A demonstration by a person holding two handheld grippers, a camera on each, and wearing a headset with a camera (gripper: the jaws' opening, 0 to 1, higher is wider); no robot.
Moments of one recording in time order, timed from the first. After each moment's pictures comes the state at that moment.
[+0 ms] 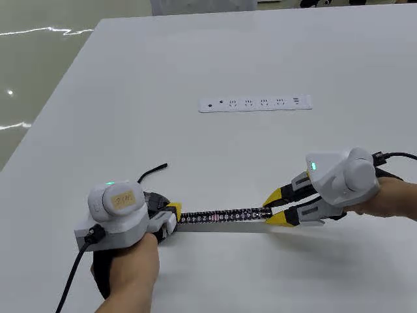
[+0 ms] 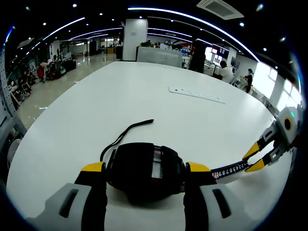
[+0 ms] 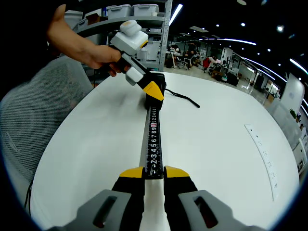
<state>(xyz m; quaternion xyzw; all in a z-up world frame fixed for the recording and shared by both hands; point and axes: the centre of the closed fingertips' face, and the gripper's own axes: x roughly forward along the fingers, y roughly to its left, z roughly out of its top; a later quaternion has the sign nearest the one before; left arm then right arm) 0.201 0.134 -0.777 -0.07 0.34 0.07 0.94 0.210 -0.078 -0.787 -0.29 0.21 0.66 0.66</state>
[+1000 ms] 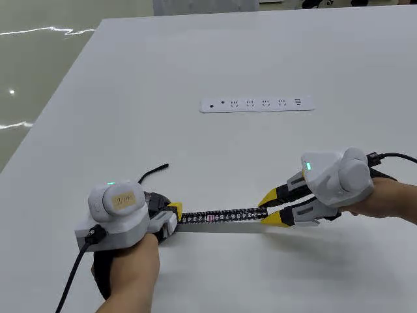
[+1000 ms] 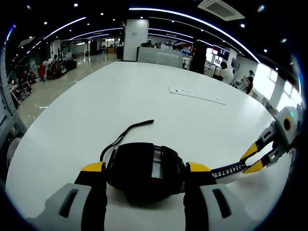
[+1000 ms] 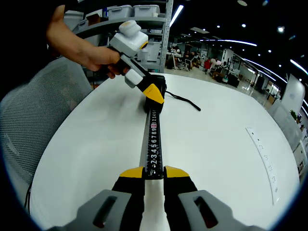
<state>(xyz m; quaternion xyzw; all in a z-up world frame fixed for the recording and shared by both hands) 0.202 0.134 -0.776 -0.07 0.34 0.07 0.94 0.211 -0.067 -0.785 -0.28 0.20 0.67 0.66</state>
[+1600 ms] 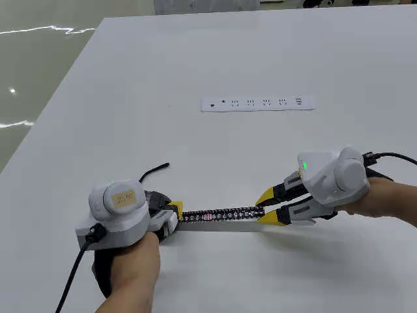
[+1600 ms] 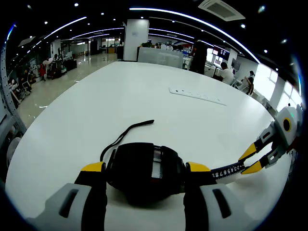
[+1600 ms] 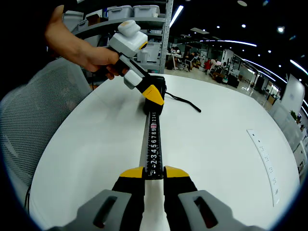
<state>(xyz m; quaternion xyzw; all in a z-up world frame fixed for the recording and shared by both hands) 0.201 0.135 -0.776 -0.07 0.33 0.07 0.94 0.210 -0.061 -0.785 -0.28 0.20 0.67 0.66</state>
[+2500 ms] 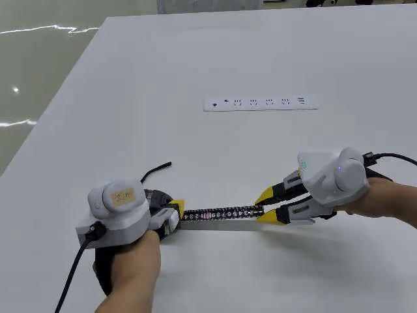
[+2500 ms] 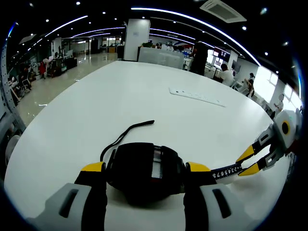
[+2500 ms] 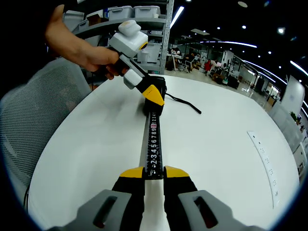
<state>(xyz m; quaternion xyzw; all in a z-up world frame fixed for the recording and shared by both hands) 0.200 0.134 -0.773 -0.08 0.33 0.07 0.94 0.211 -0.056 -0.786 -0.28 0.20 0.67 0.66</state>
